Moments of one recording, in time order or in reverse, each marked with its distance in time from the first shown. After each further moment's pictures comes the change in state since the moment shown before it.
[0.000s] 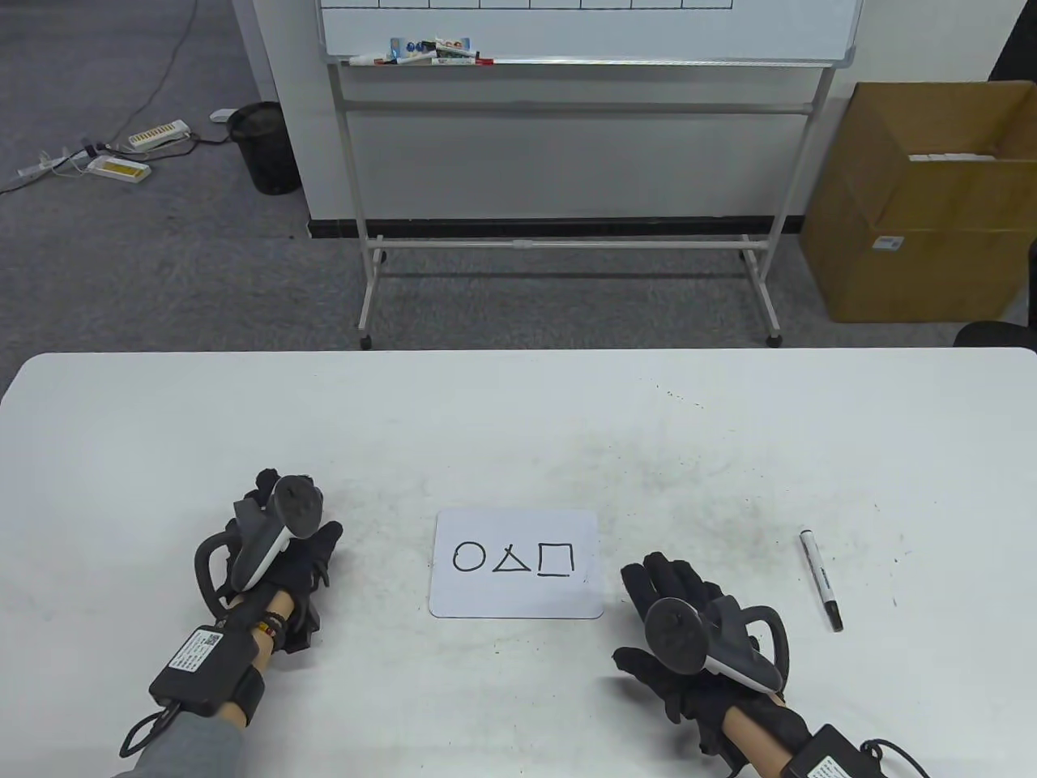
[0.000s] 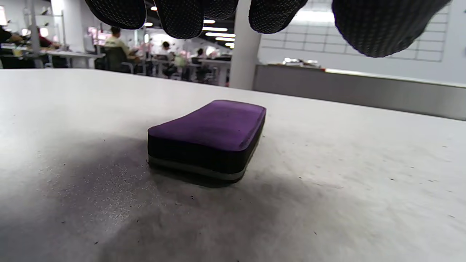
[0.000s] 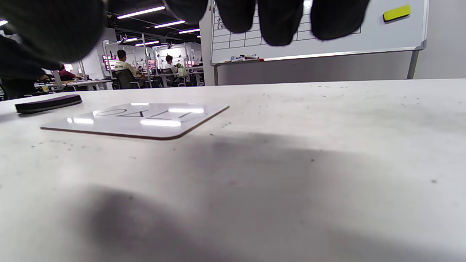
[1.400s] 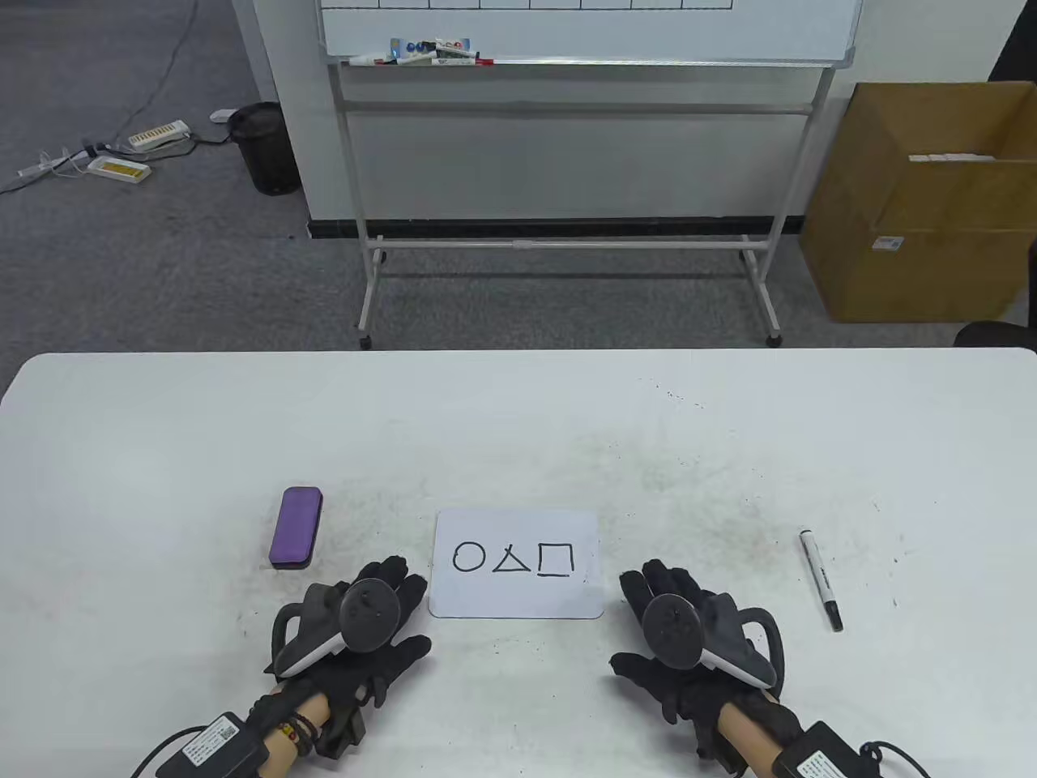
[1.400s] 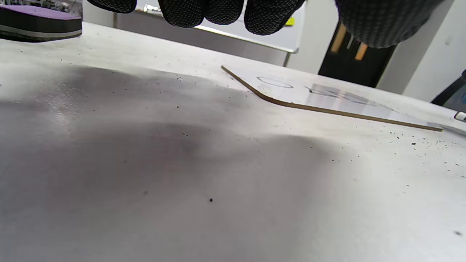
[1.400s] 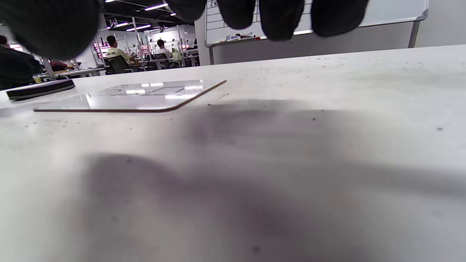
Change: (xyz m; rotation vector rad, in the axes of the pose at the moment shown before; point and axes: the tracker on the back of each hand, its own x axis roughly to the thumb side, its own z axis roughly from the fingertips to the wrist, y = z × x) left_hand 0.053 -0.043 0.110 -0.158 -0.603 0.045; right_hand -0.004 0.016 -0.006 0.082 0.022 -0.032
